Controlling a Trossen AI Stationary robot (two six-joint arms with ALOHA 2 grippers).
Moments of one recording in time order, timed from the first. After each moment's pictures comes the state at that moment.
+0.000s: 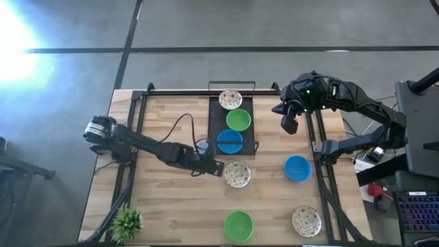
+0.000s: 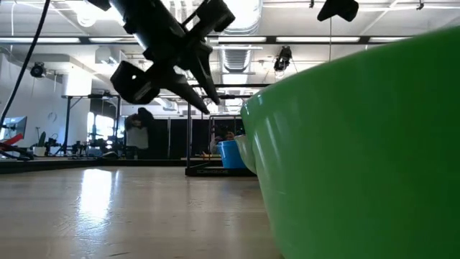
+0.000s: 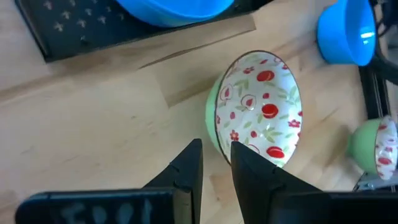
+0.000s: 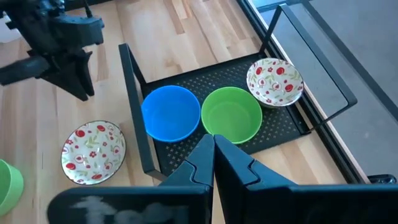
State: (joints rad) left arm -0.23 1.62 1.09 -0.34 -0.23 -1.40; right arm -0.31 1.14 1.45 -1.07 -0.03 0.05
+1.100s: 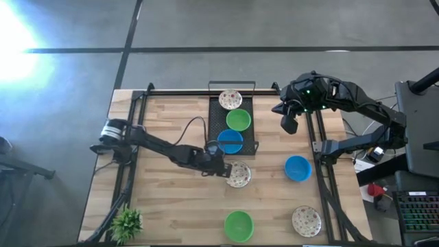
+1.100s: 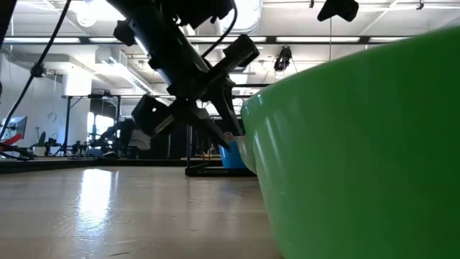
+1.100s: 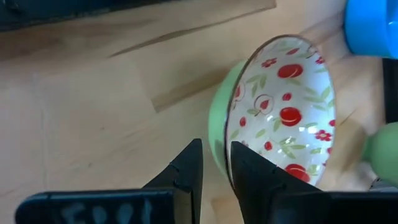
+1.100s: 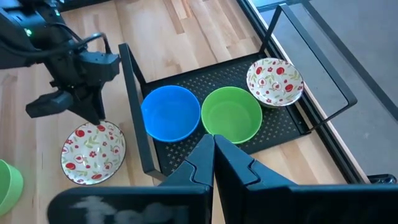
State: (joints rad) left arm -0.18 1.79 1.11 -0.17 -0.13 -1.40; right arm -0.31 1.14 1.45 -1.07 -0.03 0.05
